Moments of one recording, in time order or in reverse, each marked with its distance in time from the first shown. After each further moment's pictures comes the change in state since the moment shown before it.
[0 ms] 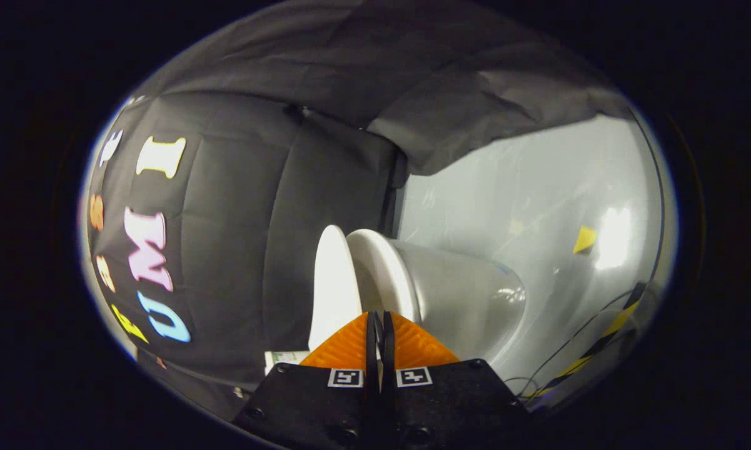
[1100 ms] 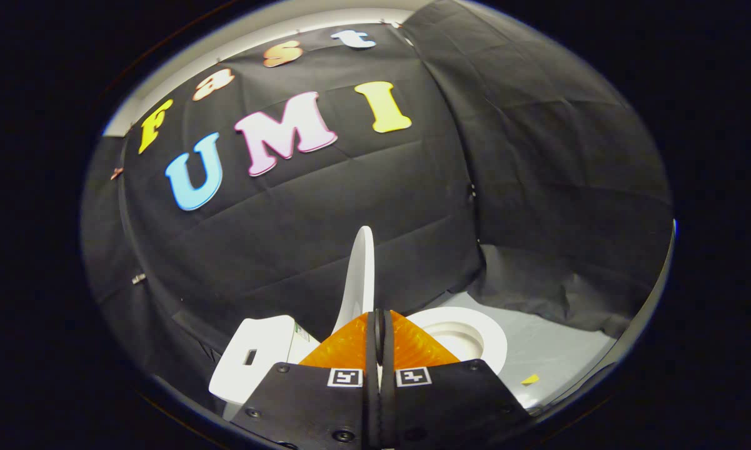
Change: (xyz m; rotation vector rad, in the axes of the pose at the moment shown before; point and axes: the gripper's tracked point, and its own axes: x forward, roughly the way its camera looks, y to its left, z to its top) arm -0.133 0.312 -0.136 -0.883 -0.352 0.072
